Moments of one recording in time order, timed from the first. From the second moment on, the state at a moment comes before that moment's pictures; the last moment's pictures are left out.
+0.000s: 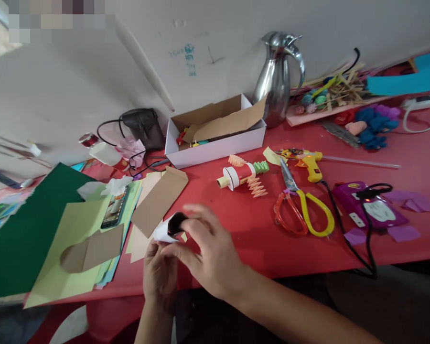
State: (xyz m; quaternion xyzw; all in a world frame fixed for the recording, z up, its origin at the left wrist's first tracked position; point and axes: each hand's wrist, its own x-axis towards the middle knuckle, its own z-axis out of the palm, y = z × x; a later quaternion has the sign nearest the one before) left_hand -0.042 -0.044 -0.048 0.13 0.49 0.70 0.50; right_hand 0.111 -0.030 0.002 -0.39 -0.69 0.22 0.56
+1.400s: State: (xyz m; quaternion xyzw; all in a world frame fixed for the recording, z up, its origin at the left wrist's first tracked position) left_hand -0.033 -0.015 -0.058 0.25 0.53 0.63 0.51; right_hand 0.128 -0.009 -0.042 -0.46 -0.50 0.56 0.47
